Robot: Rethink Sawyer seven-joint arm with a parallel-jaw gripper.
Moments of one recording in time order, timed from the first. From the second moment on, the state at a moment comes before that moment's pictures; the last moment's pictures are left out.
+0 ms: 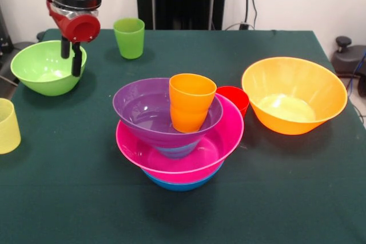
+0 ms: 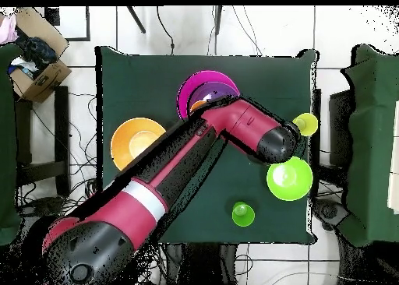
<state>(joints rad) 0.19 0.06 -0.91 1.03 -2.08 -0.79 2.14</state>
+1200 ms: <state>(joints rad) 0.09 0.15 -0.91 0.94 -2.15 -0.76 2.11</state>
